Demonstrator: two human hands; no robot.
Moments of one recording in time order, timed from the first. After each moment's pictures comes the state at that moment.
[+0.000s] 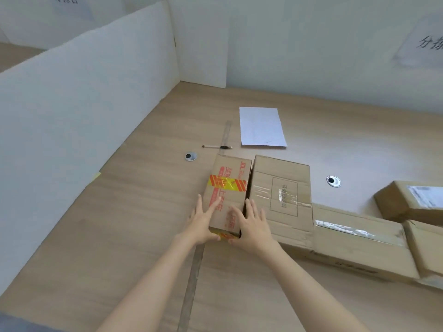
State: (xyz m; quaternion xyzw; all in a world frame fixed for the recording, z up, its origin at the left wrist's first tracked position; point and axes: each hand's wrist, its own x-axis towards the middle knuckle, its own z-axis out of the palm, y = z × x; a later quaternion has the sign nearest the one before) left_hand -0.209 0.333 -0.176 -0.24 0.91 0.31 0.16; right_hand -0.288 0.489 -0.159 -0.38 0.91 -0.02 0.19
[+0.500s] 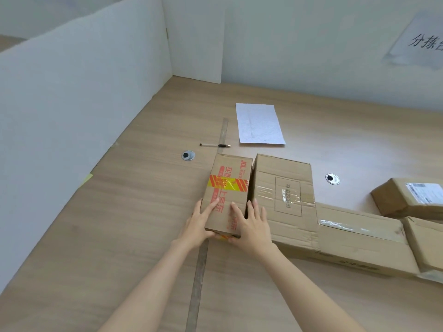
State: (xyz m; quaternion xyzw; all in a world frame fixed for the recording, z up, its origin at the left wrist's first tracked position) left_hand -0.206 0.300 -0.212 -0.19 0.91 0.34 0.09; right_hand -0.283 0.468 -0.175 -0.35 0.93 0.01 0.13
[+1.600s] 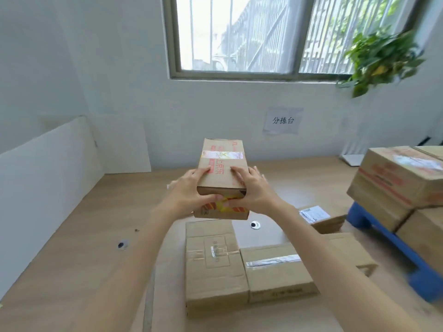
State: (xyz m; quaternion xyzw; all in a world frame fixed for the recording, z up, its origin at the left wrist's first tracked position) left_hand -0.321 0.423 0.113 0.03 0.96 0.26 -0.10; right_hand -0.384 0.623 0.101 -0.25 0.93 -0.27 -0.03
